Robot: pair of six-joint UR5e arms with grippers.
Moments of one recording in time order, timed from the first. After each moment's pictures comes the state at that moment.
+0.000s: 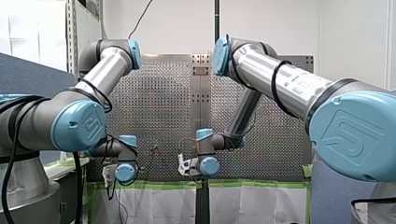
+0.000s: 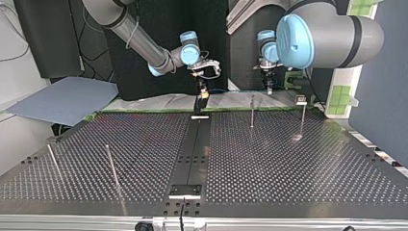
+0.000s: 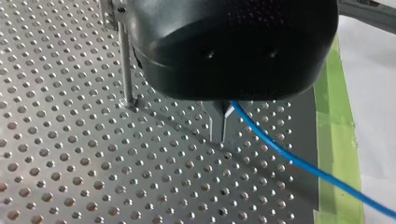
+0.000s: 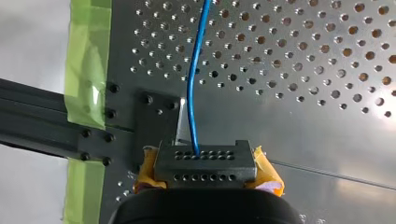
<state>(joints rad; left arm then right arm) -0.04 -2.48 -2.08 -1.90 -1.78 -1.73 2.36 -0.49 1.37 -0.65 1.73 1.49</state>
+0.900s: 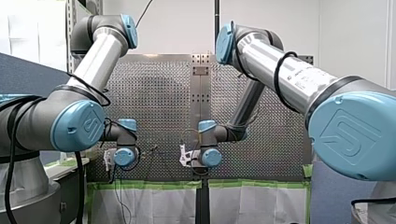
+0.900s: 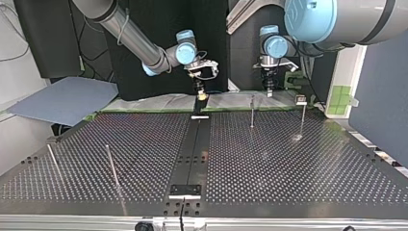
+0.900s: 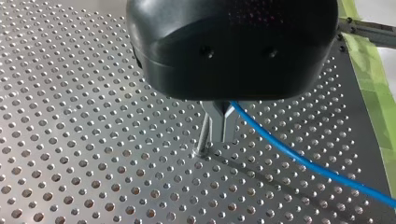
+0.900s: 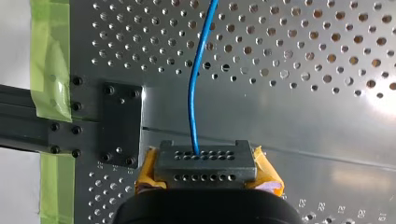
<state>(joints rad) -0.06 -2.28 -2.18 -1.94 -1.74 -1.70 2.35 -0.57 1.44 -0.67 1.71 1.53</state>
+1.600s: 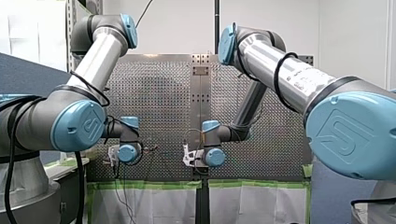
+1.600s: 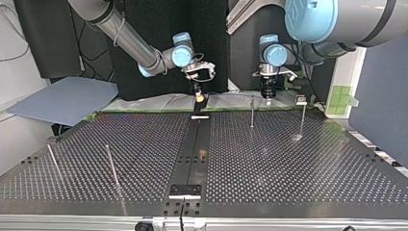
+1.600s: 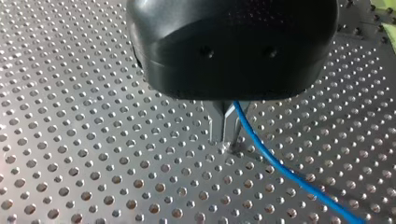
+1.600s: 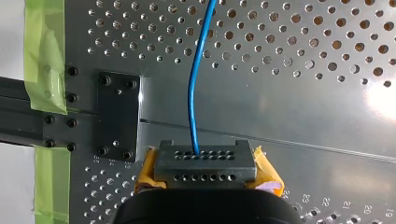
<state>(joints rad) -0.06 -2.27 -2.10 -1.98 -1.72 -1.73 2.32 -0.57 1.44 -0.67 1.68 1.52</state>
